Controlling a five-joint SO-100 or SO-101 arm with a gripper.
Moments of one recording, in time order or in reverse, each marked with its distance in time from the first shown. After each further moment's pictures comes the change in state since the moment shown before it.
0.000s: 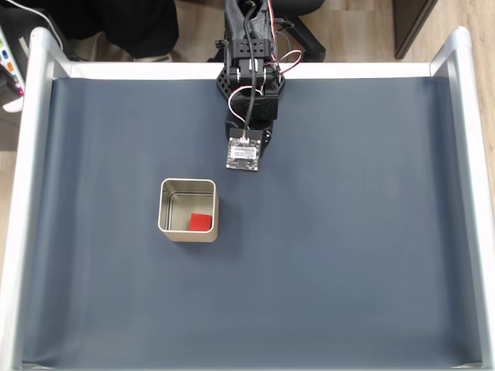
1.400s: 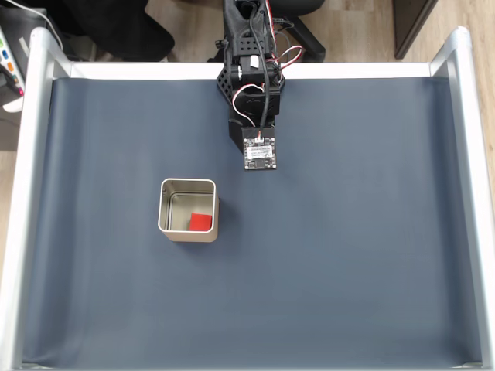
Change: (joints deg) arm -2.0 0.9 0.0 6.4 -7.0
